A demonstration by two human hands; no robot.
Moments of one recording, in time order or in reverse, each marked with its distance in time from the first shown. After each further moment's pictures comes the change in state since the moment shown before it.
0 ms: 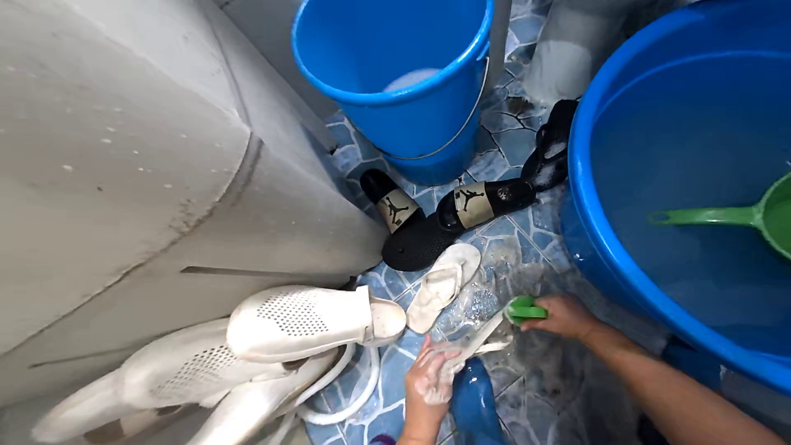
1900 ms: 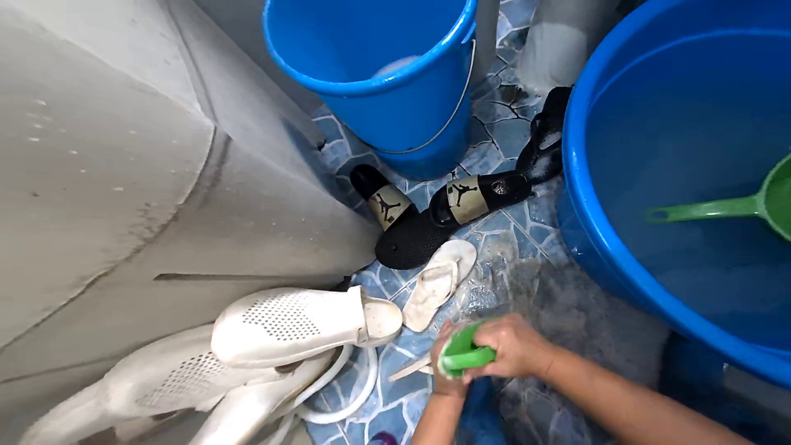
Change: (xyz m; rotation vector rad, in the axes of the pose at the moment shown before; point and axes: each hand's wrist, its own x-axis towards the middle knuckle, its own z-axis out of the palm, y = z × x) left_hand 0.016 -0.001 0.054 0.014 -0.107 -0.295; right_hand -0.004 -0.081 0.028 0.180 0.191 -0.468
